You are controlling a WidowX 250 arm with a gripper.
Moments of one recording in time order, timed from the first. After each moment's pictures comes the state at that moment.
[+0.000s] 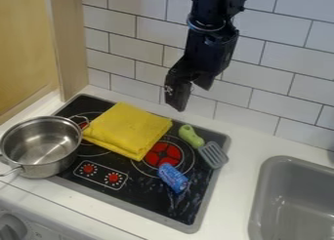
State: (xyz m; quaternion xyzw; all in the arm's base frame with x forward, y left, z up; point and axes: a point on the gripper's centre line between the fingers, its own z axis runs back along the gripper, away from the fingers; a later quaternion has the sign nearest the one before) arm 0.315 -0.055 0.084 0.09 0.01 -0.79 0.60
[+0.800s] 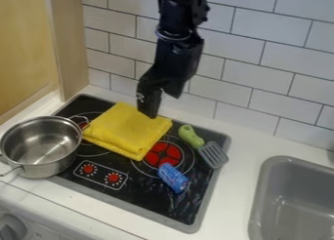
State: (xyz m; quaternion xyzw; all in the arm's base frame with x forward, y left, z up) arm 0.307 -0.009 0.065 0.05 0.04 -0.76 0.65
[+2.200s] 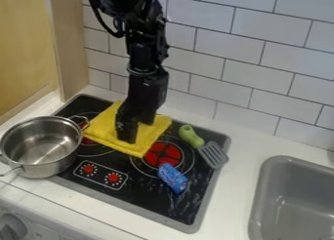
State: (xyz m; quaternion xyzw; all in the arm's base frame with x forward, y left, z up) arm 0.314 0.027 0.003 -0.01 0.04 -0.71 0.70
